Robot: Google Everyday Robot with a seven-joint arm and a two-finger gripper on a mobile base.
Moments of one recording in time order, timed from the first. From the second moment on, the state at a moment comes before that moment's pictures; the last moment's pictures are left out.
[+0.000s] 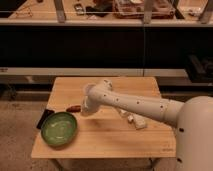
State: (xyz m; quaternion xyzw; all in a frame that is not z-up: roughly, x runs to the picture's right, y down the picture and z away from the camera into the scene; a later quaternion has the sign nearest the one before) arm -0.126 0.131 0.837 -0.06 -0.35 -0.59 0.72
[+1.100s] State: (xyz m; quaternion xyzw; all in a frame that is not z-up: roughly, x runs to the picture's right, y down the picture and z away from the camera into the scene) arm -0.163 0.167 0.836 -0.06 -0.40 -0.67 0.62
